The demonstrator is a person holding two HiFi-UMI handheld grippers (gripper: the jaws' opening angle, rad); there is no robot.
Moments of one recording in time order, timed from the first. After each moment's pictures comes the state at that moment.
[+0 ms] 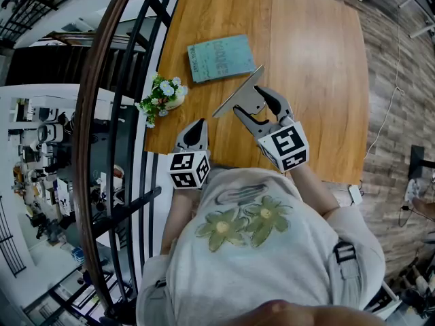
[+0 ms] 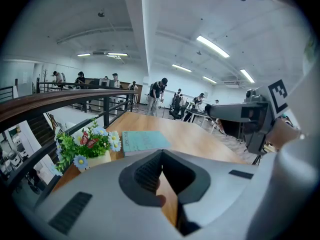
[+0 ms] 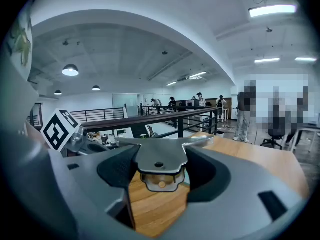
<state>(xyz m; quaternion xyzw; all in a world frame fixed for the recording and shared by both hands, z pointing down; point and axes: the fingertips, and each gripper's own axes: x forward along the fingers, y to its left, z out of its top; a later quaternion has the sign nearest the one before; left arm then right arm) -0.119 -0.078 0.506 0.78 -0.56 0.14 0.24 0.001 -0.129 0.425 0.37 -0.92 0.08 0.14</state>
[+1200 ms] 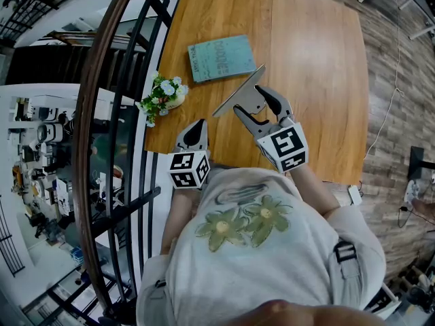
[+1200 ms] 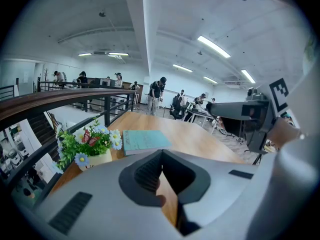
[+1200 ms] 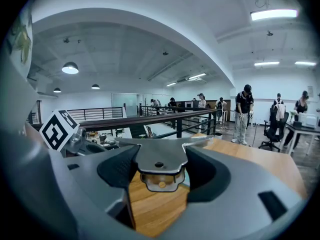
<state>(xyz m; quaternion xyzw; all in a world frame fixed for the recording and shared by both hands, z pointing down) -0.122 -0.075 0.509 0.78 -0.56 0.14 0.25 -0.001 -0.128 0.421 0.38 -0.91 0.07 0.14</state>
